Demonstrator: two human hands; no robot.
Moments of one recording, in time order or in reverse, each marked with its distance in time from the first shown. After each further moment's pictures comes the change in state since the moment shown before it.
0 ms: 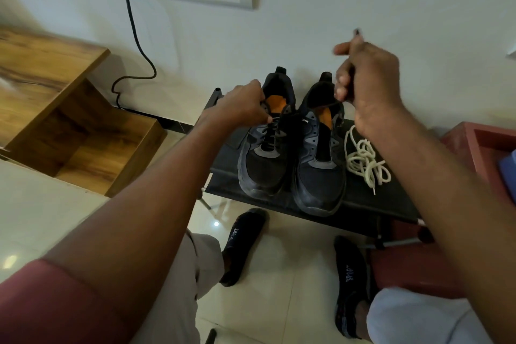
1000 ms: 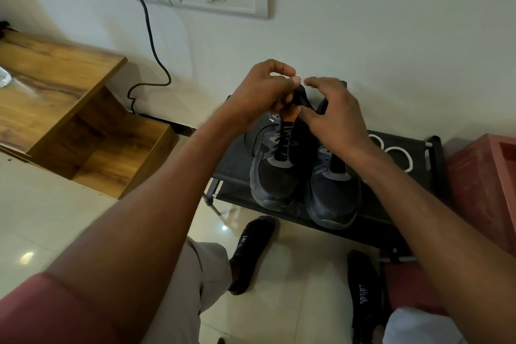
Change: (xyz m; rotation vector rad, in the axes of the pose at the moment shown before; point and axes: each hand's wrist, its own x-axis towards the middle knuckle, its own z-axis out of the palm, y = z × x) left_hand -0.009 0.015 -0.025 -1.002 0.055 0.135; right_hand -0.008 0.049 0.030 -0.822 -0.213 -0.333
